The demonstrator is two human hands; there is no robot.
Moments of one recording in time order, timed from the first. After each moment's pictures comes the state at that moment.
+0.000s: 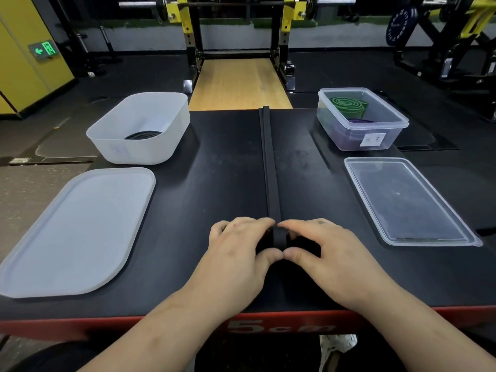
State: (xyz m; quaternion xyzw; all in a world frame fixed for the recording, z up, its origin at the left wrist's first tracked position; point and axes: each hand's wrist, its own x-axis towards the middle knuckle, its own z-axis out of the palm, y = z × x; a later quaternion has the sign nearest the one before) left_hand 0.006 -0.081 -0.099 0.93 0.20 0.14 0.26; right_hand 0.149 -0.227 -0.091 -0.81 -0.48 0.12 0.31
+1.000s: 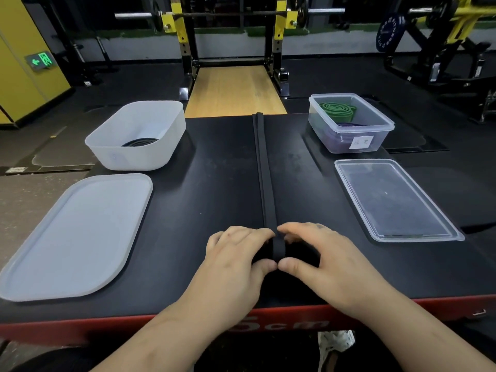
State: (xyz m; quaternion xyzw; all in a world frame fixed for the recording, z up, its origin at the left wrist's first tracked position) left_hand -0.006 -0.099 -0.091 0.95 0.16 0.16 0.23; right_hand 0.145 -0.245 -0.092 -0.80 -0.50 0.12 0.31
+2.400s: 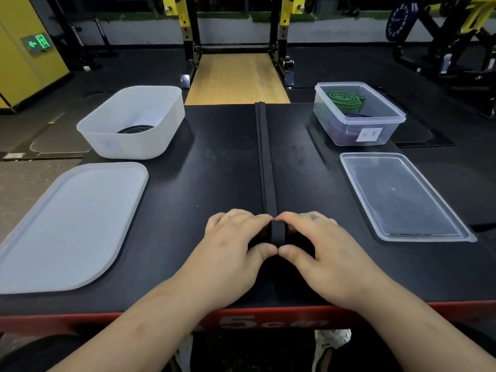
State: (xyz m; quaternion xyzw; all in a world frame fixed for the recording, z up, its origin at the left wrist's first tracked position) left_hand 0.009 -0.078 -0.091 0.95 0.14 0.14 0.25; right_hand 0.152 -0.234 -0.094 -0.81 -0.50 0.13 0.27
